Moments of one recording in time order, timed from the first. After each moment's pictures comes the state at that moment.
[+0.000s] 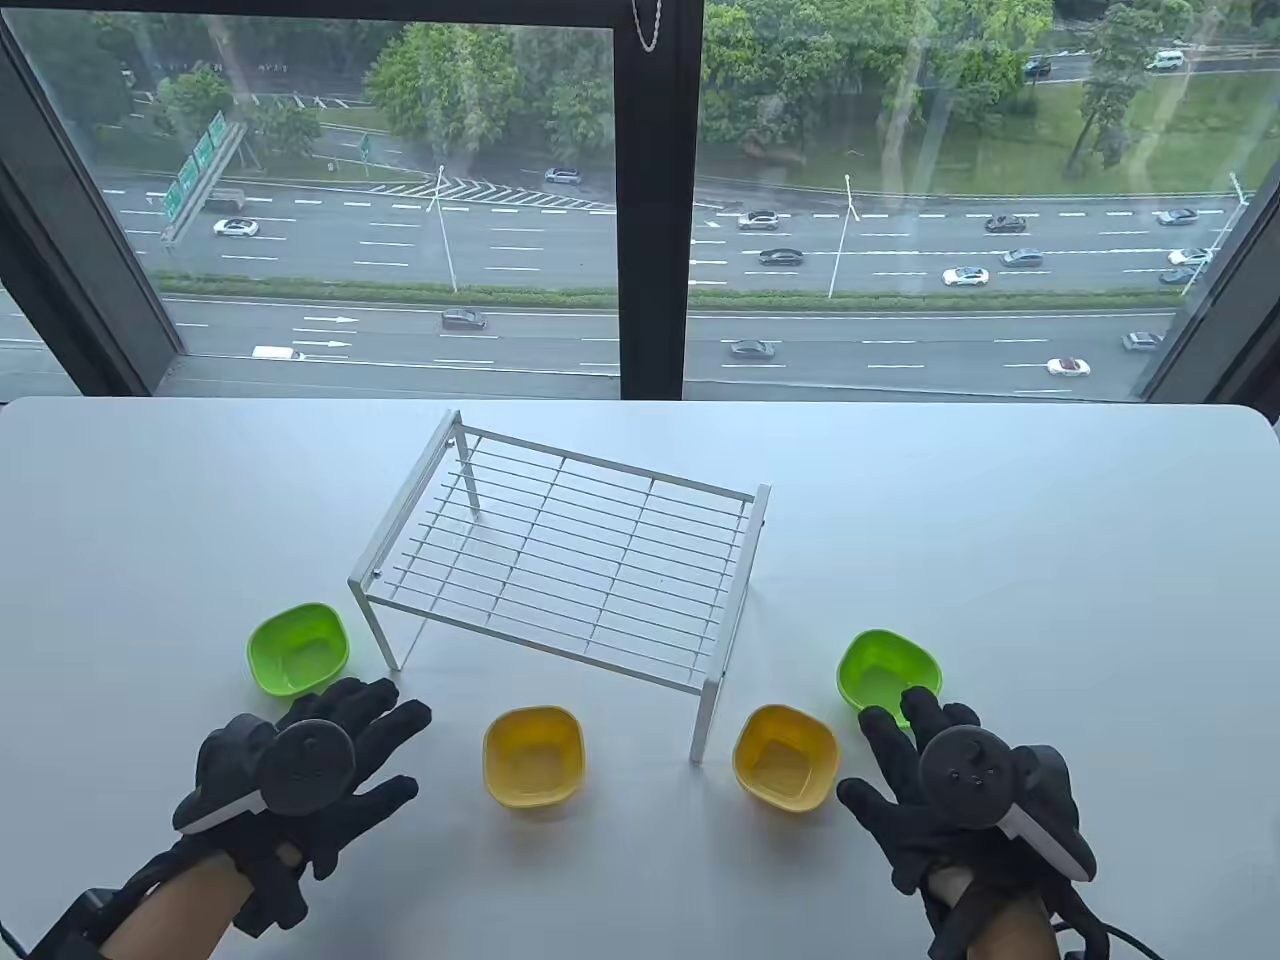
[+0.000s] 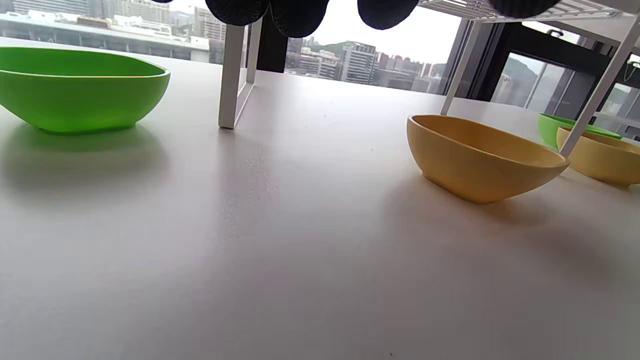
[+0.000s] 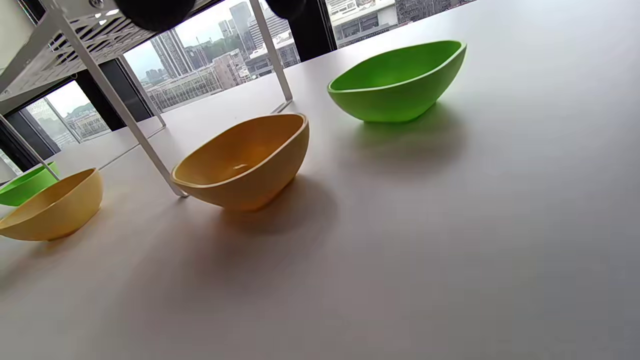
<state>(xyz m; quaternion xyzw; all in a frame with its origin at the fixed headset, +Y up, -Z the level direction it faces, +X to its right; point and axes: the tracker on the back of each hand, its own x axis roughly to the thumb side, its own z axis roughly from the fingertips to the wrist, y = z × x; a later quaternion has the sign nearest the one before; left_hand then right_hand) -0.308 -0.710 -0.274 -0.08 -0.21 0.06 0.97 0.231 -0.708 -0.244 0.05 0.13 0.97 0.20</state>
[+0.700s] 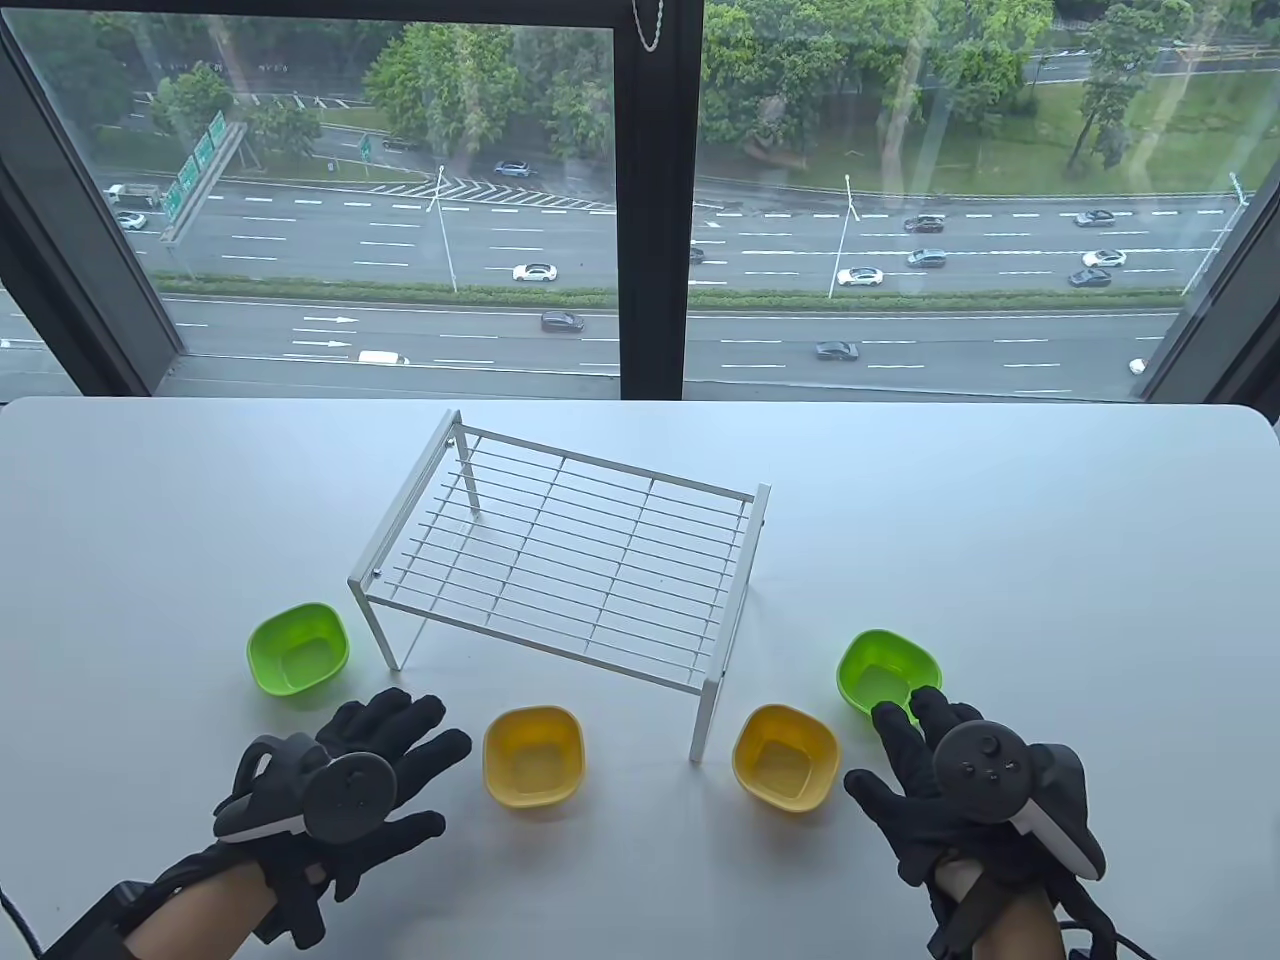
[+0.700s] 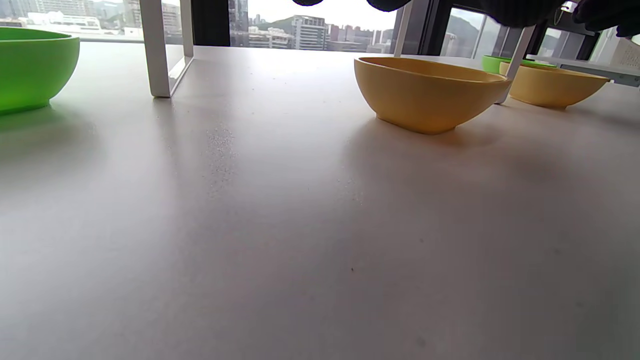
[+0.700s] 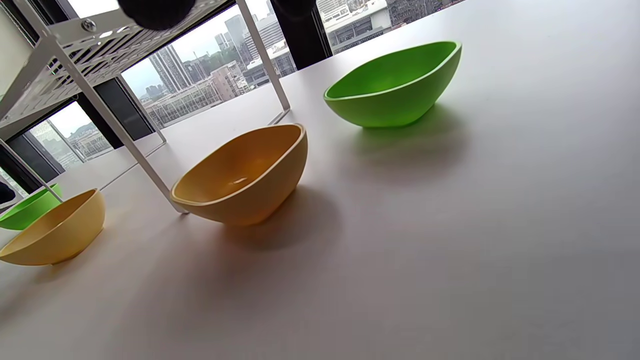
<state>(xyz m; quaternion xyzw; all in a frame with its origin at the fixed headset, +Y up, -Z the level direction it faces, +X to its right) -0.277 -0.736 -0.268 -0.11 -0.30 -0.01 0.95 0.237 -0.707 -0.249 0.04 0.12 0.97 0.22</state>
